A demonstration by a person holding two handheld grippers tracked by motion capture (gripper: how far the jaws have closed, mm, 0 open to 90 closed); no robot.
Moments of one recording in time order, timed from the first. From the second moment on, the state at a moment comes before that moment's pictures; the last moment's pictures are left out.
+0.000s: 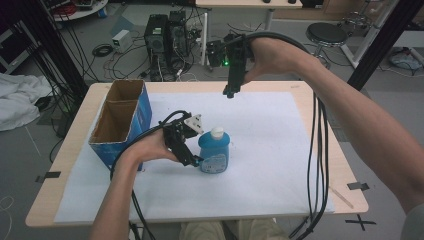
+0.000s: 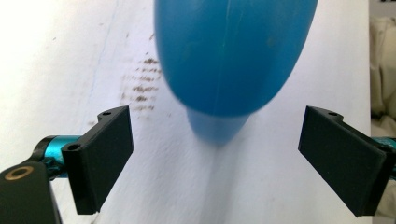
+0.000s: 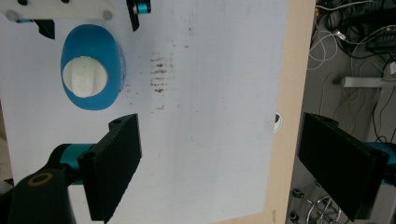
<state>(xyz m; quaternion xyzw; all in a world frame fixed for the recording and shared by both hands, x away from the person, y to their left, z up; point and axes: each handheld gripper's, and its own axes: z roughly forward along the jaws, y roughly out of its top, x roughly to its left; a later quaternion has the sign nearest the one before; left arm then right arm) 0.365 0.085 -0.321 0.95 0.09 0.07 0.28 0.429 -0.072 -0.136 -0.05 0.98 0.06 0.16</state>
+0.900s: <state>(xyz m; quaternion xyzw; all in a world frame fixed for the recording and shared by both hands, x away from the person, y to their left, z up) 0.334 0.141 -0.231 0.98 0.06 0.09 0.19 0.430 -0.077 -0.138 -0.05 0.98 0.07 0.16</state>
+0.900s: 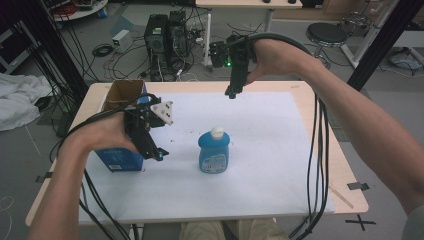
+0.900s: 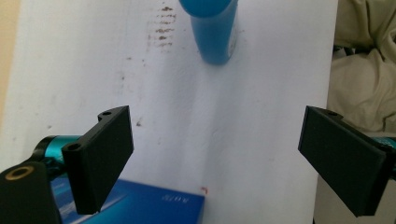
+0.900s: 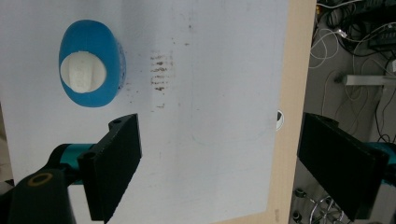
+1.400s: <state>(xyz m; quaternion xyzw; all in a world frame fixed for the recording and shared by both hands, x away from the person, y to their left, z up) 0.323 0.159 -0.170 0.98 0.06 0.10 0.17 0.430 -0.076 -0.141 -0.05 0.98 0.07 0.15</state>
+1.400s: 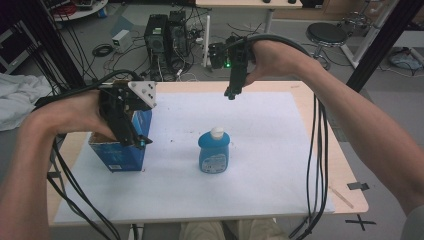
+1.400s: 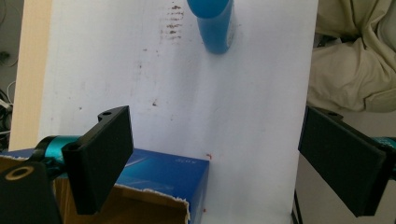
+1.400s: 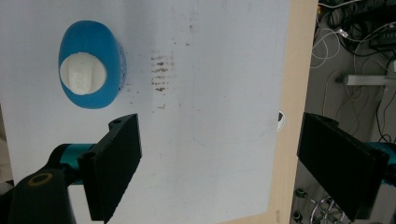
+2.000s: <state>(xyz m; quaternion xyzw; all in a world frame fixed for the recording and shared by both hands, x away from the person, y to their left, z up) 0.319 0.165 -0.179 0.98 0.07 0.08 0.14 0.427 -0.076 -0.139 -0.05 0.98 0.07 0.16</state>
